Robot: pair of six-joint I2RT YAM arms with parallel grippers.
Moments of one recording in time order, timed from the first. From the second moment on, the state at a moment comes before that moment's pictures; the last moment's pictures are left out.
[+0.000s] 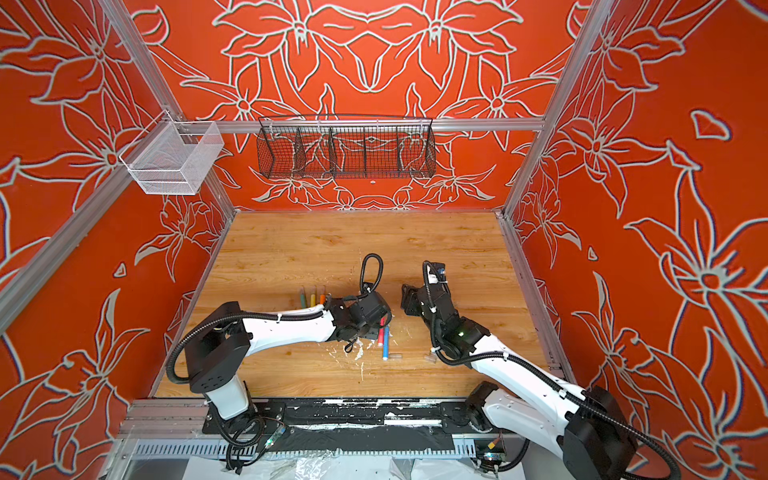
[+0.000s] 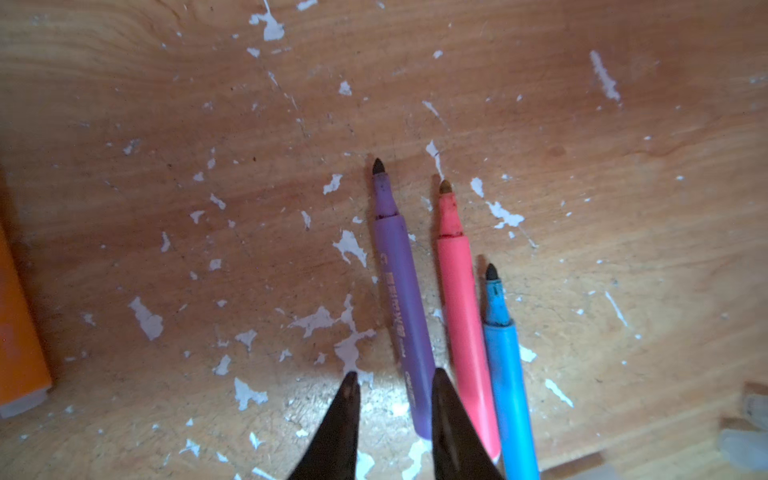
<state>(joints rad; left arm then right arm) -0.98 1.77 1.12 -0.51 -0.28 -0.79 0.66 0.98 0.56 -0.09 0.35 0.64</state>
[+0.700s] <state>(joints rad) -0.97 1.92 1.24 -0.57 -0.23 -0.80 0.65 0.98 0.56 -0.10 0.32 0.66</state>
